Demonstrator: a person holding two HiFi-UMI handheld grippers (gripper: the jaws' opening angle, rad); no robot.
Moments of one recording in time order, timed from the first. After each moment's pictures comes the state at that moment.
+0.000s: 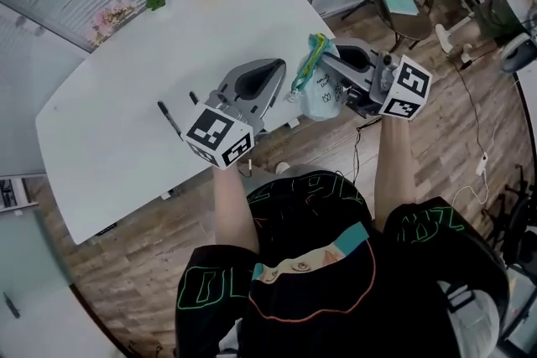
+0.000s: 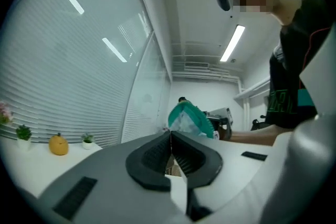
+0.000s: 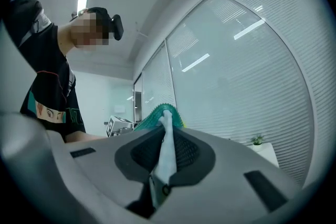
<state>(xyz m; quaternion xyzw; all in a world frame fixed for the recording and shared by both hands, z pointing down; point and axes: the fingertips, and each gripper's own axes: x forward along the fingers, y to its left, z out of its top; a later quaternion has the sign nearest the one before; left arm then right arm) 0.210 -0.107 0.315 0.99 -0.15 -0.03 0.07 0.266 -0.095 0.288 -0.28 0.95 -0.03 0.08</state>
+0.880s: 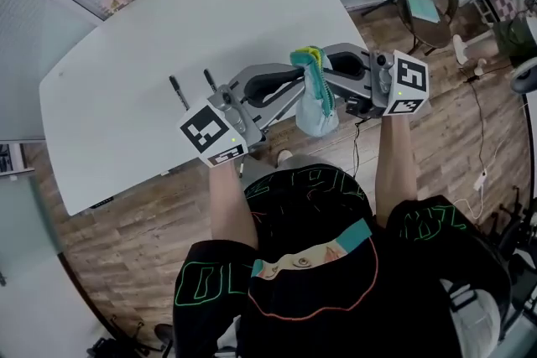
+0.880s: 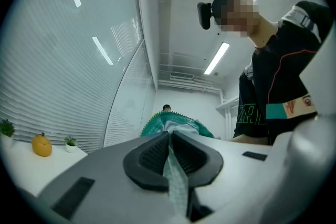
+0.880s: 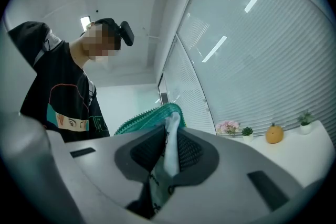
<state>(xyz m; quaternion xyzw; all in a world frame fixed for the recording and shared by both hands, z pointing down) 0.203 -0.069 0.297 0.99 -0.04 -0.08 0.06 0.216 -0.078 0.296 -0.11 0.99 -0.08 0.10</state>
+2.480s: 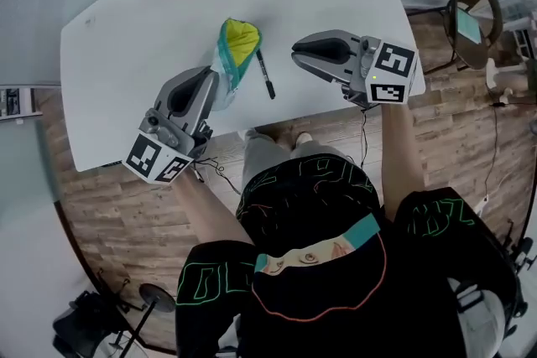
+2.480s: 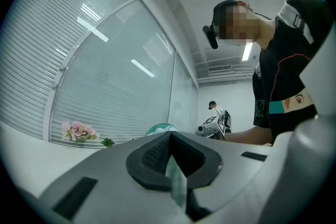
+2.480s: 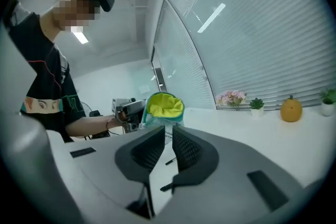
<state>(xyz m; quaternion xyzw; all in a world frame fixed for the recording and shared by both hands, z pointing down) -0.052 -0.116 0.318 0.95 -0.32 -0.05 0.04 0.072 -0.141 0.367 -0.09 0.98 -0.14 -0.04</state>
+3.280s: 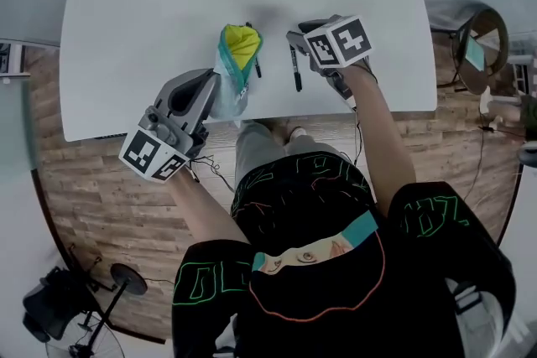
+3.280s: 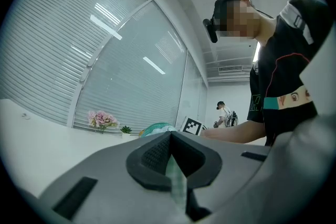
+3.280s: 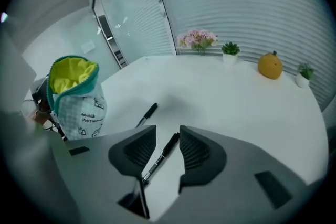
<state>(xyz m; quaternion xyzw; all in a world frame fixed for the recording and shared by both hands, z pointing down) -0.145 -0.108 0.363 0.93 -0.36 -0.05 0.09 -0.016 -0.226 0.514 -0.27 0.85 -0.27 -0.36</state>
